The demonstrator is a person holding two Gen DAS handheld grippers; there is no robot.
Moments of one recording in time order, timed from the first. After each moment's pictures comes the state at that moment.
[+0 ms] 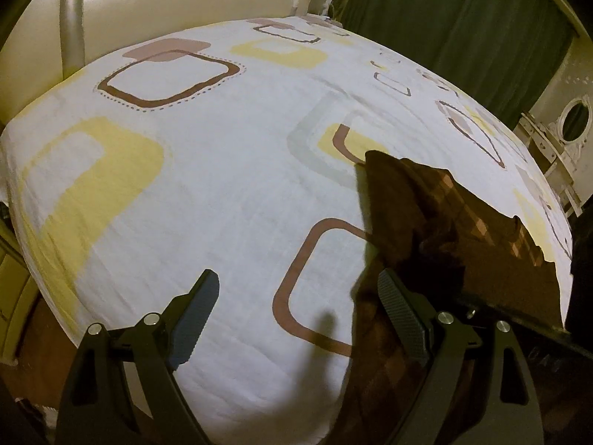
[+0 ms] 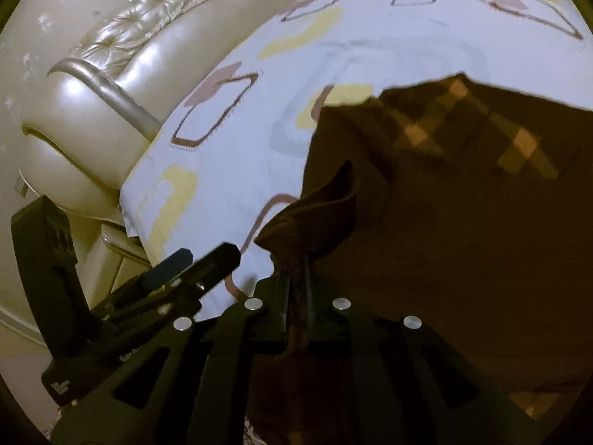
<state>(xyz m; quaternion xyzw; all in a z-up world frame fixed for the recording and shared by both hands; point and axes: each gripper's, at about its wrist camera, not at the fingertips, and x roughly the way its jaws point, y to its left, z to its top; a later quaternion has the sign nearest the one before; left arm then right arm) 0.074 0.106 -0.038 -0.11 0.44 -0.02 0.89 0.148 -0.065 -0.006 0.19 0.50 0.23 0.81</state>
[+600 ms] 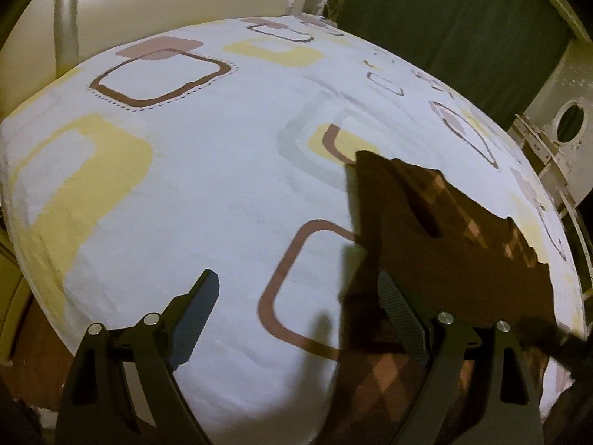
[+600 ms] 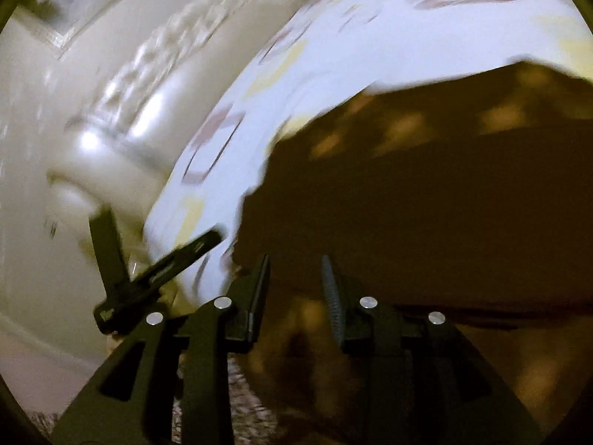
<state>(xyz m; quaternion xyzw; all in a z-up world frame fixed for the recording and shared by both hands) 0.075 0.100 -0.036 -0.12 0.44 -0.04 0.89 0.080 -0.205 0.018 0.29 0.44 0.19 0.83</state>
